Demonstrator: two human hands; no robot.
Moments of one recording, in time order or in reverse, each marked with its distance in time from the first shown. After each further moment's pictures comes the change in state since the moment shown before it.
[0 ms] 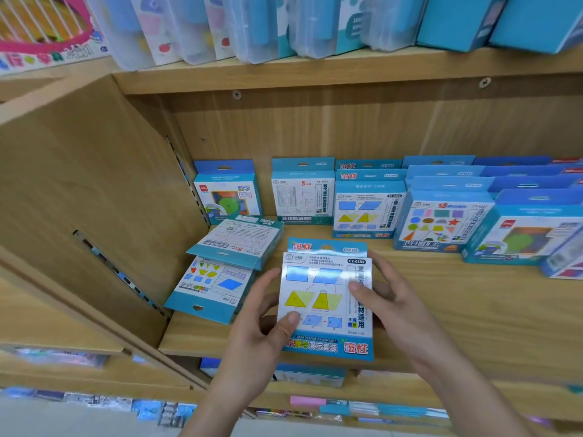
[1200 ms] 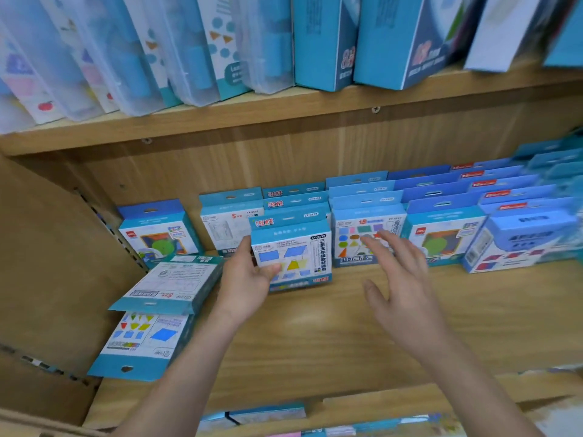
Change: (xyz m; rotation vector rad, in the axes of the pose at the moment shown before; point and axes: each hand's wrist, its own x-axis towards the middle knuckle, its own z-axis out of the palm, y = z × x) left_hand 0.124 0.036 0.075 0.522 0.069 0.170; right_hand 0.010 -0.008 -0.104 -1.011 0.463 -0.496
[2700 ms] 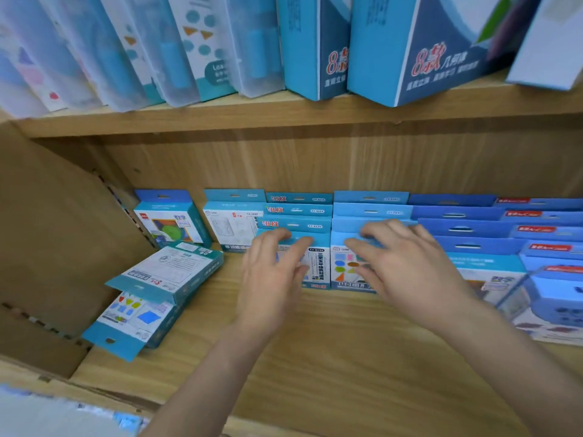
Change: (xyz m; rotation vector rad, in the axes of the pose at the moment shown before) left_hand 0.013 0.019 0.072 0.685 0.467 0.533; right_hand 0.108 0.041 -0.030 -0.460 -0.123 -0.619
